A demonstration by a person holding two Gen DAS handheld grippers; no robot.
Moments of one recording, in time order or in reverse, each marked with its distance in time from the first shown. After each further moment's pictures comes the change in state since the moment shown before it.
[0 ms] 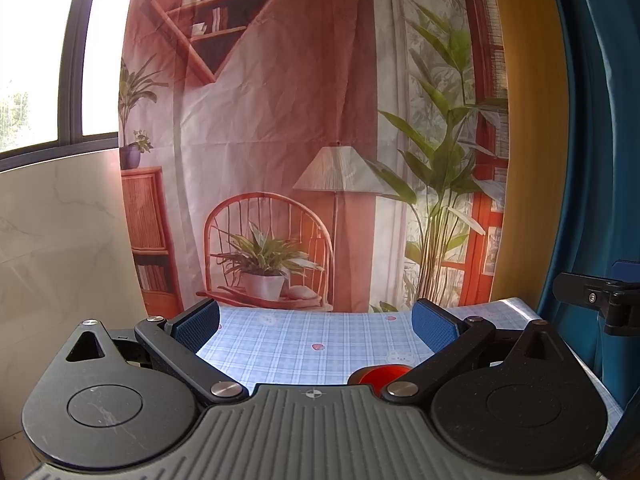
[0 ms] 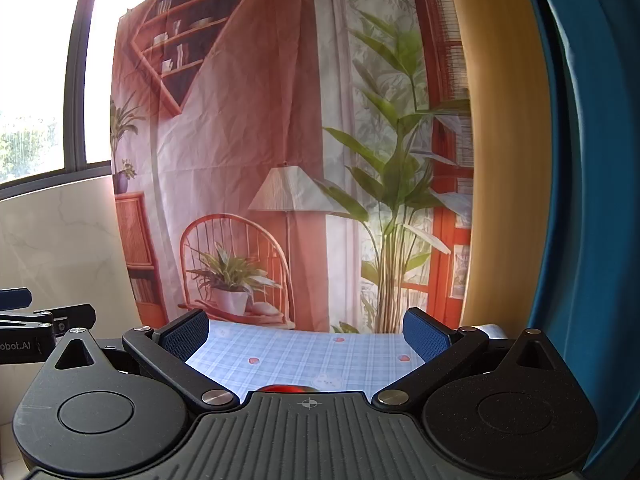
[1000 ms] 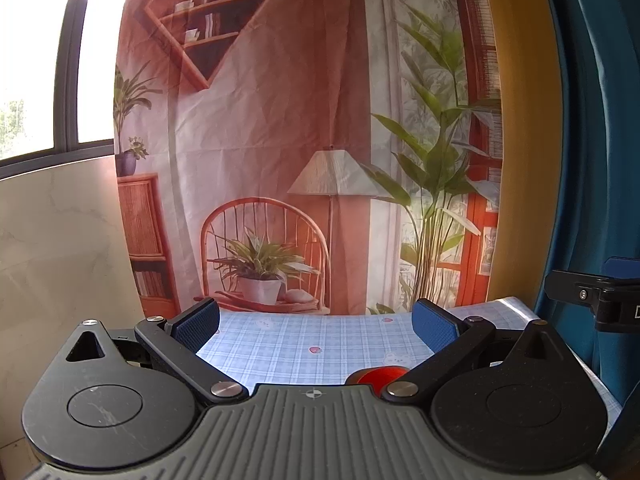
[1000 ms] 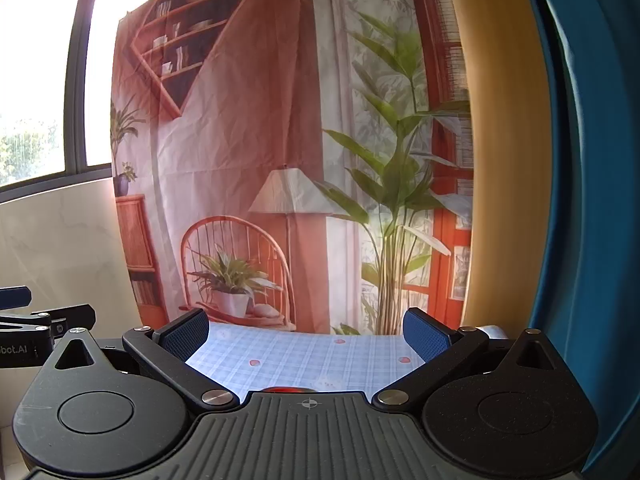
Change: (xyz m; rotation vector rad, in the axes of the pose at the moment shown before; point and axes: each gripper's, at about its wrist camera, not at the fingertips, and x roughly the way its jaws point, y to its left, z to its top) left arm -0.005 -0.006 0.002 0.017 -0.005 -0.009; right arm 0.000 -0.001 0.001 0.002 0.000 0.002
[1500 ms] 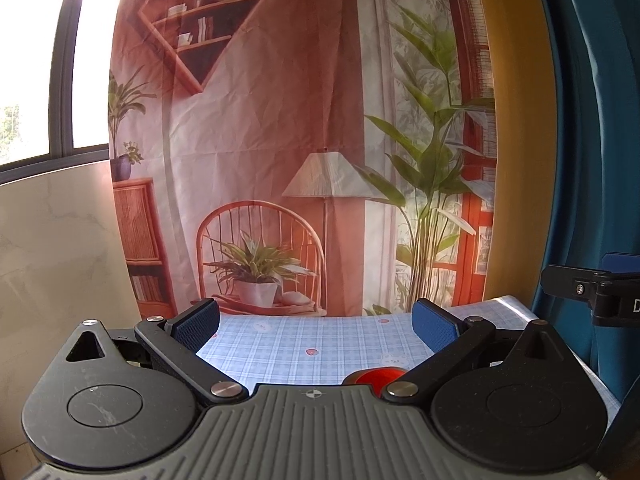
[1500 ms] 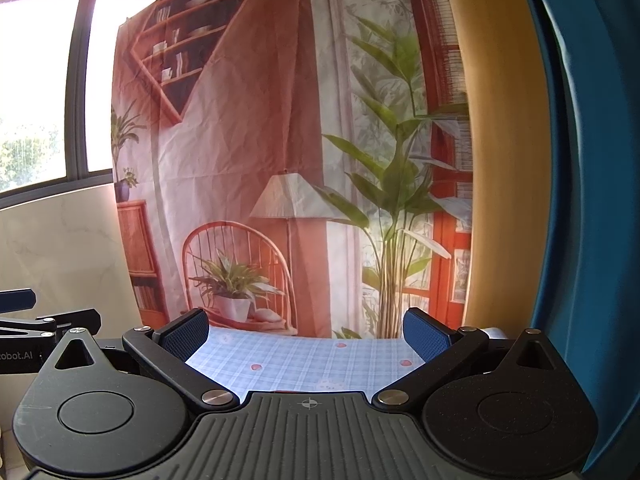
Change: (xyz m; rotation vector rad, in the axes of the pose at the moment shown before) left arm -0.002 -0.004 0.000 0.014 -0.006 -0.009; right arm -0.003 -0.001 0.002 0.003 -0.008 0.004
